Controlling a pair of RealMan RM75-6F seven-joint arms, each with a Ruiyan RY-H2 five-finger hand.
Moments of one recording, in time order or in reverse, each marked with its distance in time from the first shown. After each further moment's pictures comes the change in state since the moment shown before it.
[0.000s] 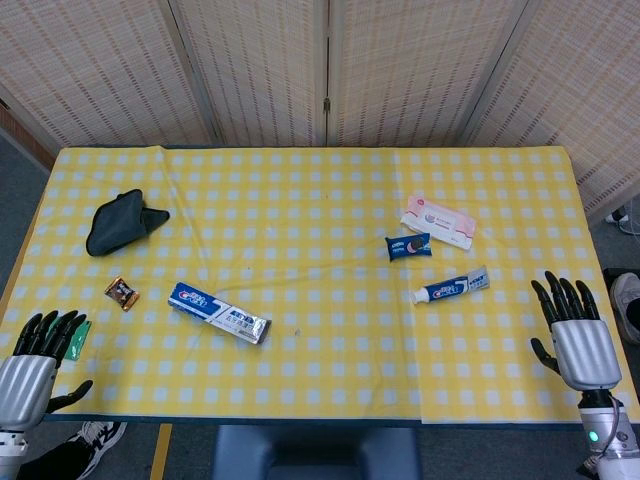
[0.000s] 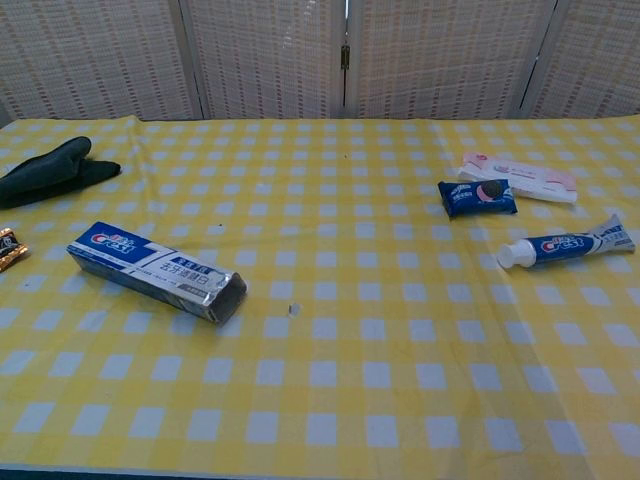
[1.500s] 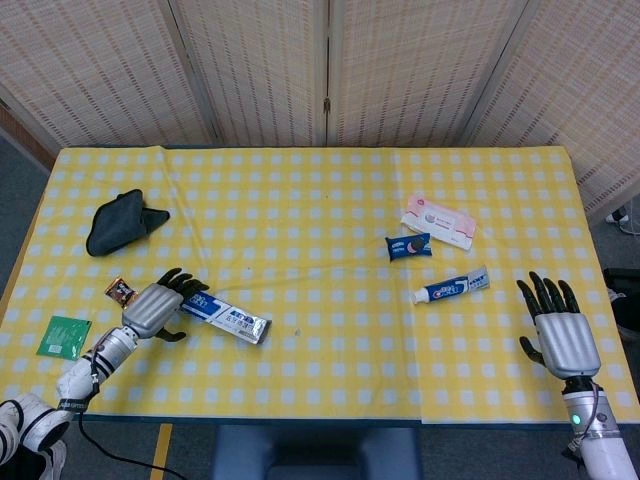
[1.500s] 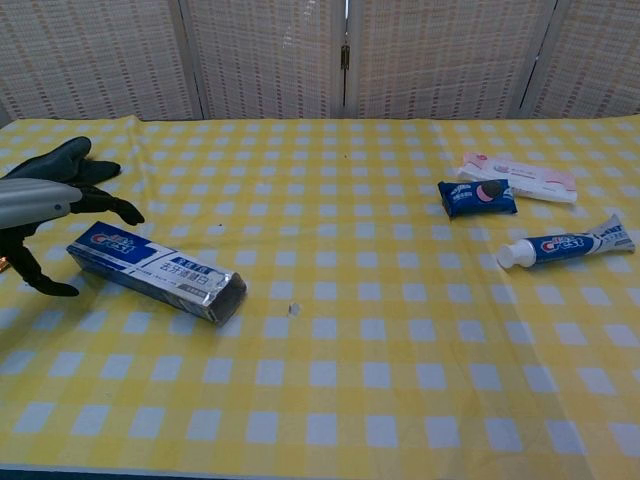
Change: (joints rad) left arm -0.550 -0.271 -0.051 0.448 0.032 -0.654 -0.321; right arm 0.056 -0.036 0.023 0.020 0.103 -0.151 -0.041
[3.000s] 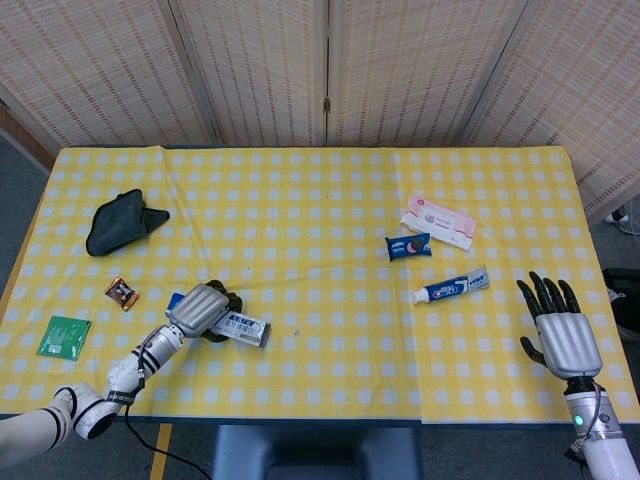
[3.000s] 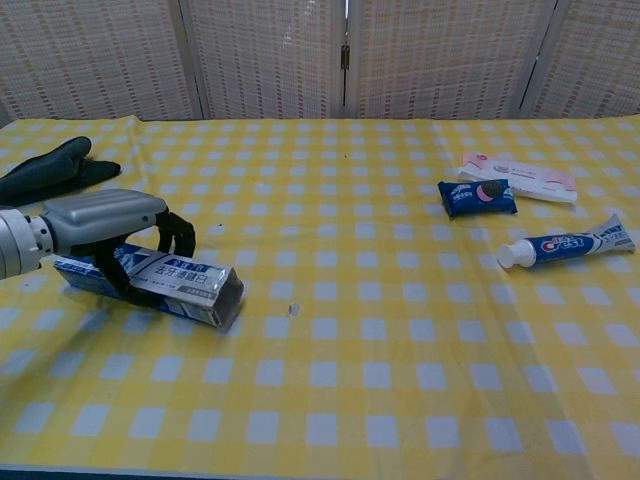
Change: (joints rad) left arm -0.099 -0.163 0.018 0.040 -0.064 0.034 0.054; right arm 0.005 0.013 -0.017 0.002 -0.017 0.013 0.027
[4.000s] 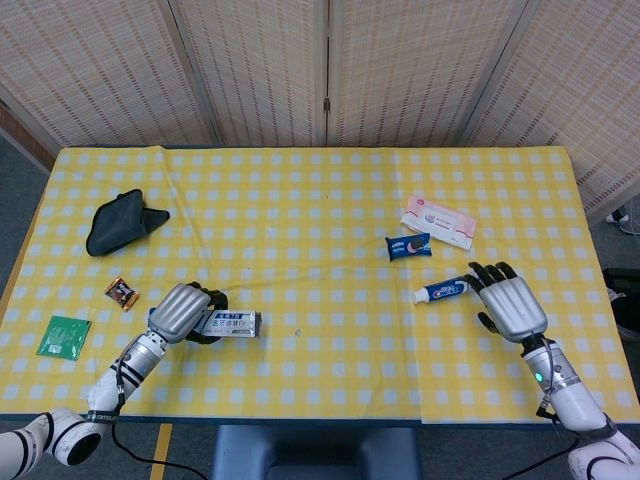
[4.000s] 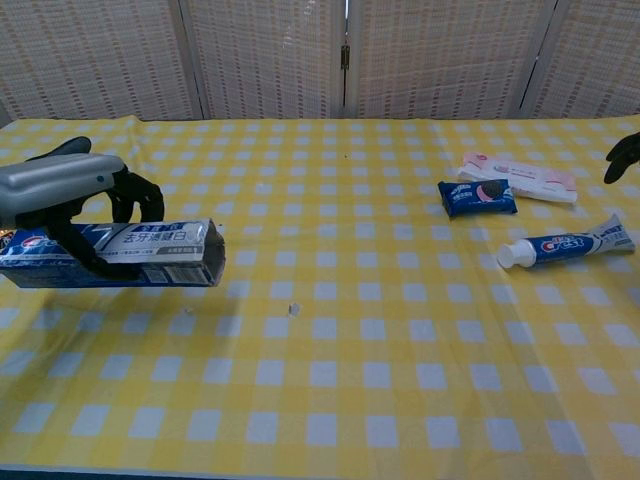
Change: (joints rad) left arm 0.083 0.154 -0.033 -0.307 -0.106 0.111 0.160; right arm 0.237 -0.021 0.040 0.074 -0.060 -0.262 -0.043
